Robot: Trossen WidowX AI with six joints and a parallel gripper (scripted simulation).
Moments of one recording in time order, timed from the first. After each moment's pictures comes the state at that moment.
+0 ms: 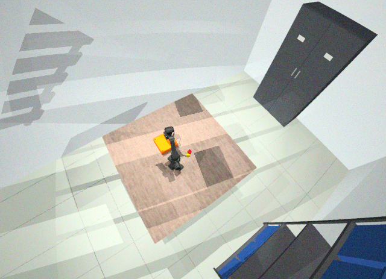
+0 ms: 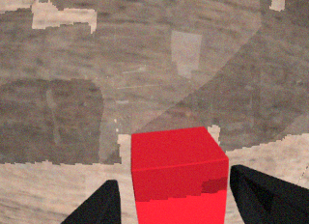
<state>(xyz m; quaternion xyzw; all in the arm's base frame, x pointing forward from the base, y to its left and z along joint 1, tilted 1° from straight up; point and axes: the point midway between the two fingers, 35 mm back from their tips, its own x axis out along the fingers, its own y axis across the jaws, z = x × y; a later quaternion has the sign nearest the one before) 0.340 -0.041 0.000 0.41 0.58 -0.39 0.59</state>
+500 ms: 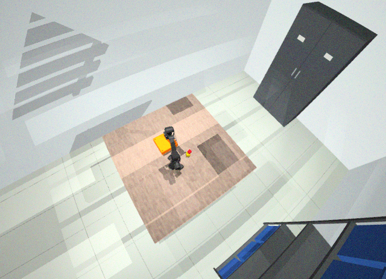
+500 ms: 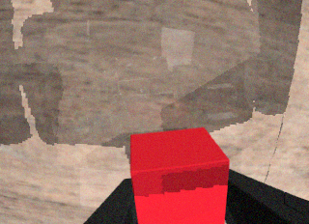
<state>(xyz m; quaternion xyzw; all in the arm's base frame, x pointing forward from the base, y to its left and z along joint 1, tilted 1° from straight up) 0.338 -0.041 0.010 0.41 0.58 -0.40 0.58</state>
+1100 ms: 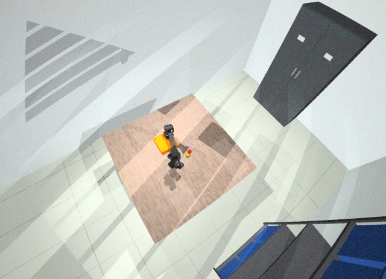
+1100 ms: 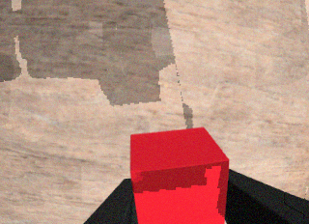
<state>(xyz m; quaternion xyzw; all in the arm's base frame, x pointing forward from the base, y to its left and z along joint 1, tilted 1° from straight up) 0.340 -0.042 0.066 0.41 0.58 -0.40 0.58</state>
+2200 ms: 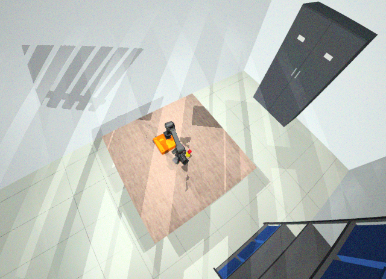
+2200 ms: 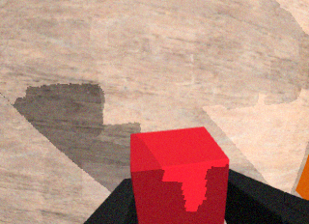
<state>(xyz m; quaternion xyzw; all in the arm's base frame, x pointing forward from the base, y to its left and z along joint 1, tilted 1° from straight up) 0.329 0.011 0.102 0.41 0.58 -0.39 0.58</state>
